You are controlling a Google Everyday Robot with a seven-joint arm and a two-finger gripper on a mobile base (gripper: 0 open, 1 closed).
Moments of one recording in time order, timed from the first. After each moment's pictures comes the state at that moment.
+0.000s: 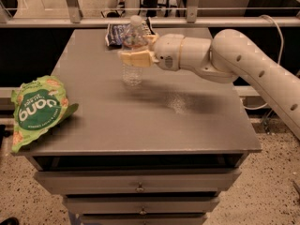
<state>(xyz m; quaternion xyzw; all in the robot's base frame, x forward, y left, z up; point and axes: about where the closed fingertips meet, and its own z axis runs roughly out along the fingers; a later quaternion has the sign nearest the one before) 0.644 0.028 0.937 -0.43 0.60 0.36 0.58</state>
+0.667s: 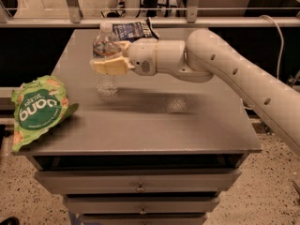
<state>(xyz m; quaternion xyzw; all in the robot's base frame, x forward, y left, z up) 0.607 0.102 0.937 -0.47 0.56 0.42 0.54</state>
